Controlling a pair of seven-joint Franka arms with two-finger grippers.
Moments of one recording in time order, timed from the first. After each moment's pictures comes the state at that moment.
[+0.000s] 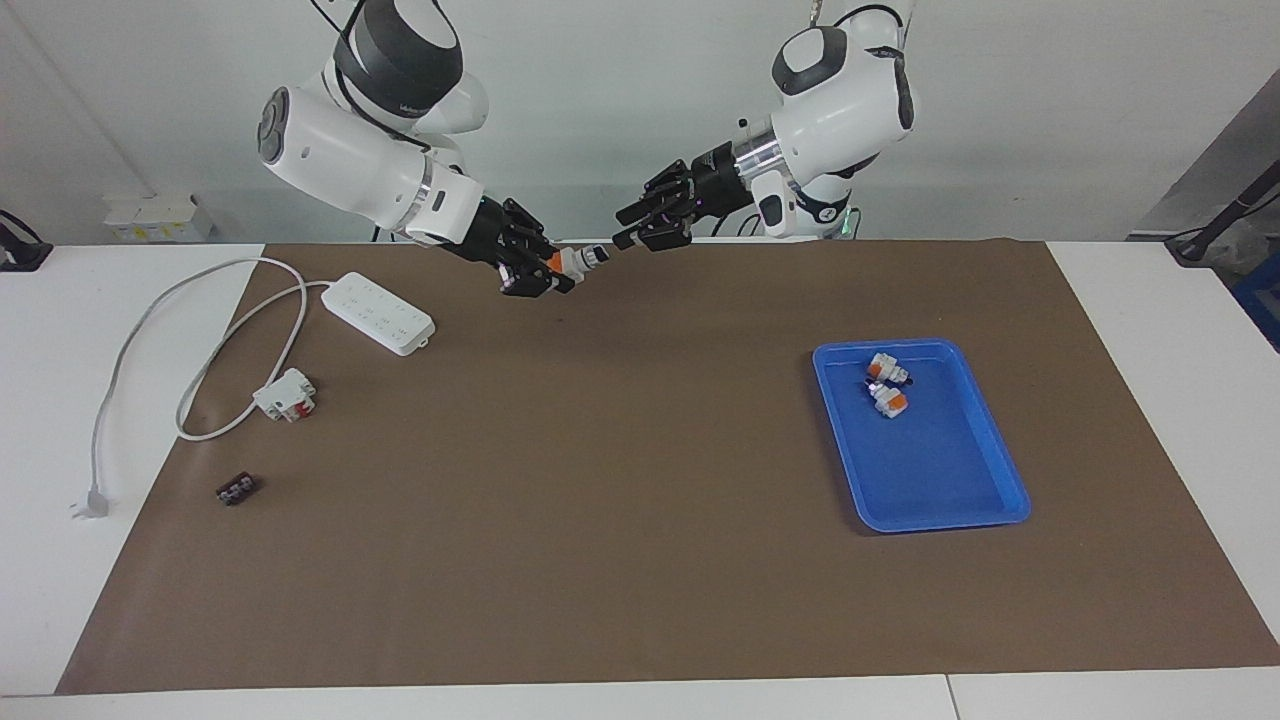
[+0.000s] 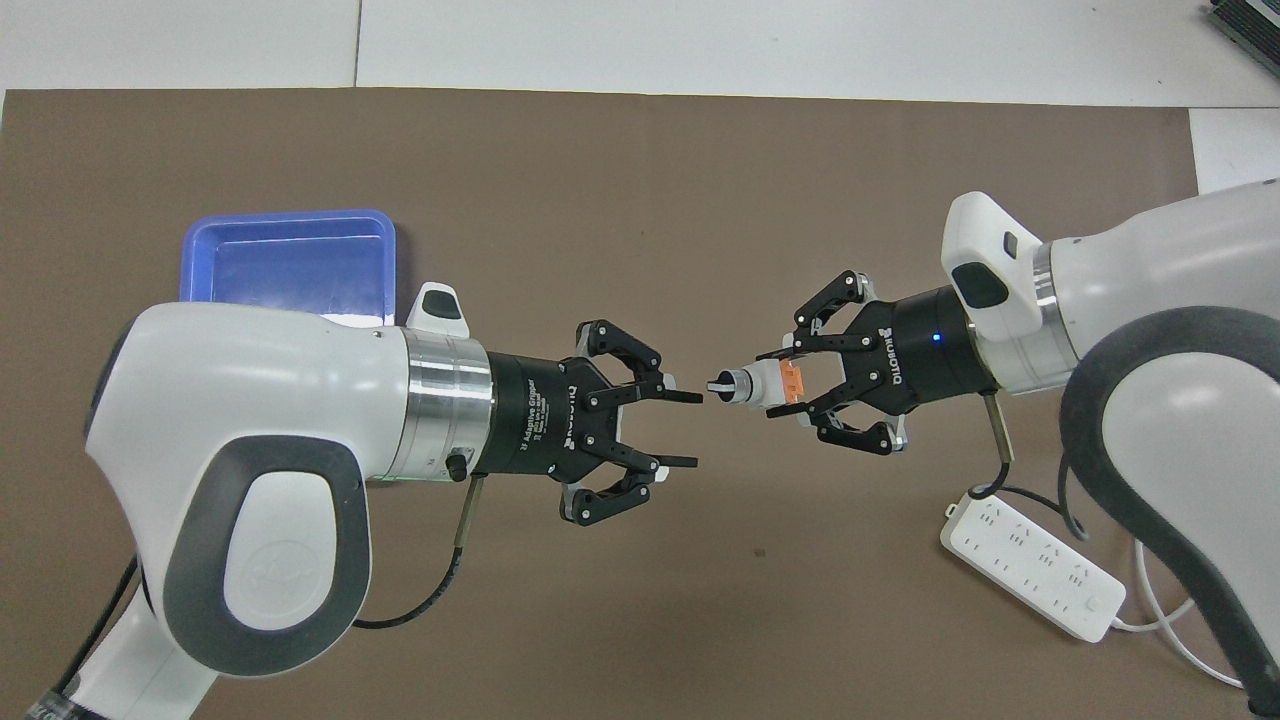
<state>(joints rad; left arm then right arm) -0.43 -0.09 -0.13 -1.96 -1.06 2.10 -1.50 -0.03 -0.02 0.23 -1.86 0.80 1.79 -1.69</state>
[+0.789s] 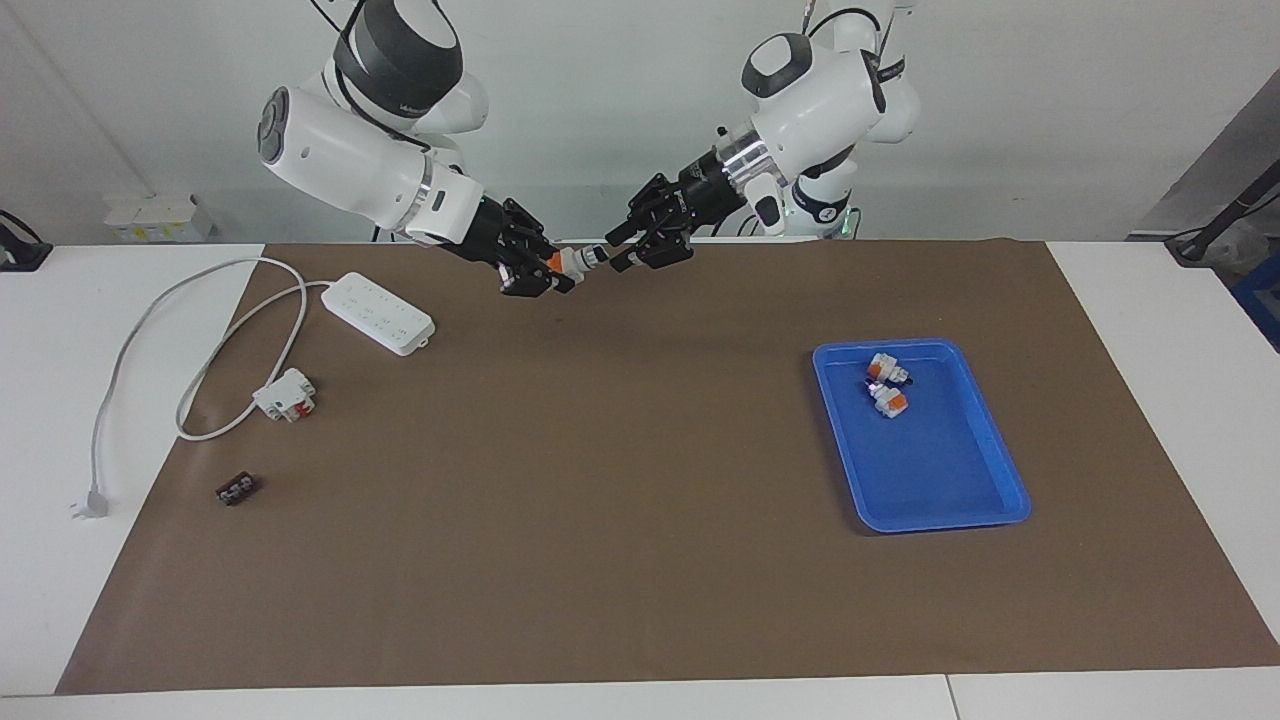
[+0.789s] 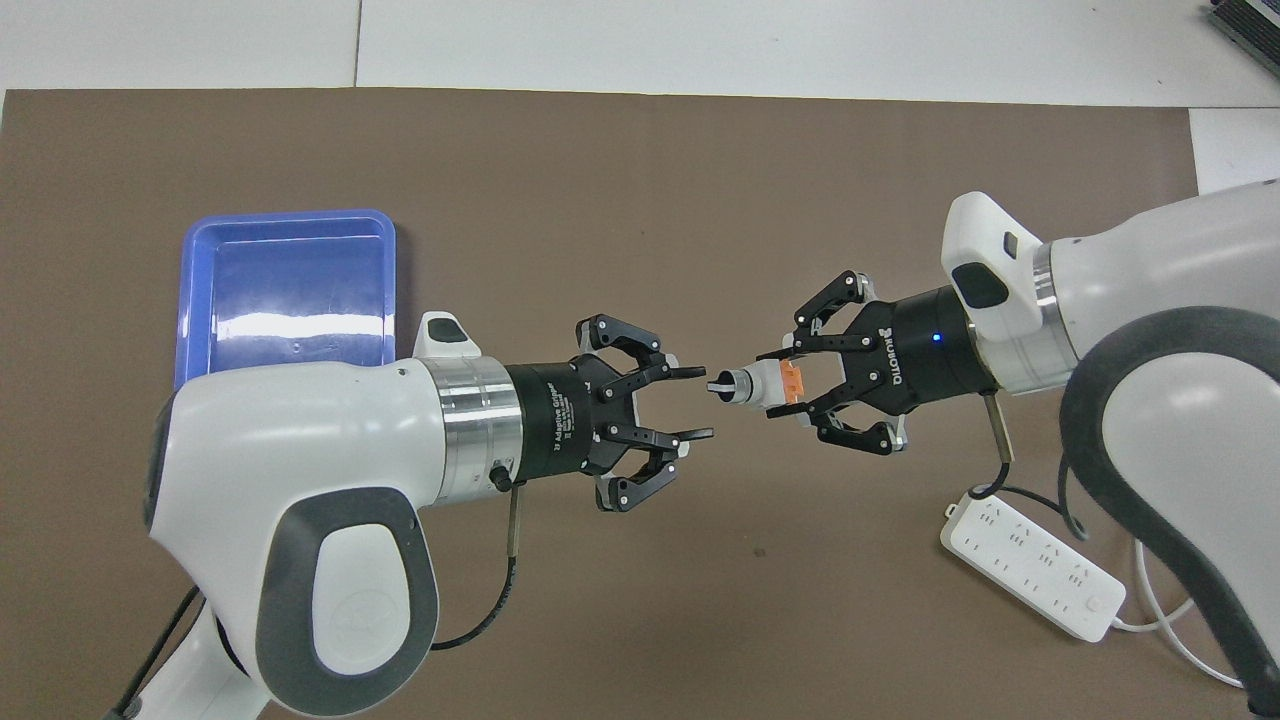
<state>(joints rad) -0.50 -0.10 -0.14 -2.02 -1.06 2.36 -1.62 -0.03 -0.02 0.23 -1.86 0.80 1.79 -1.69</state>
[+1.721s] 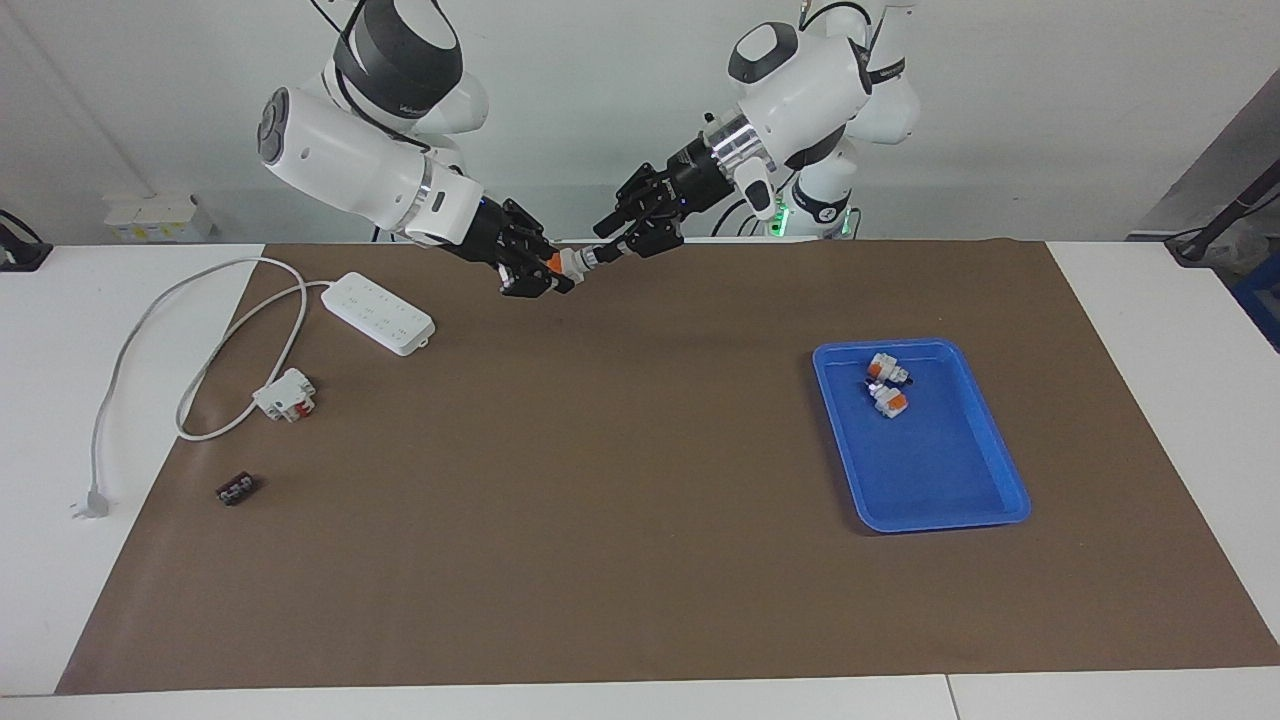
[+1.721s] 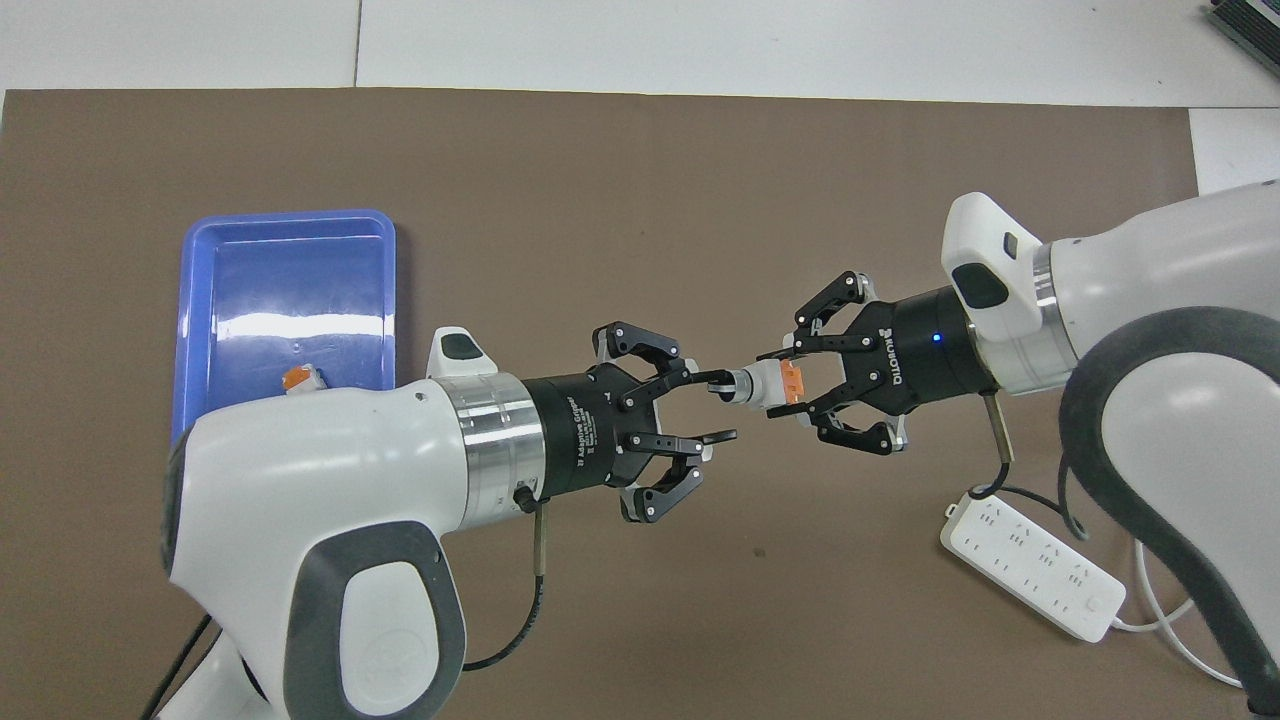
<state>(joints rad) -0.54 -0.12 -0.14 -2.02 -1.06 2.44 -1.66 -0.03 -0.02 0.23 -1.86 0.80 1.79 -1.69</state>
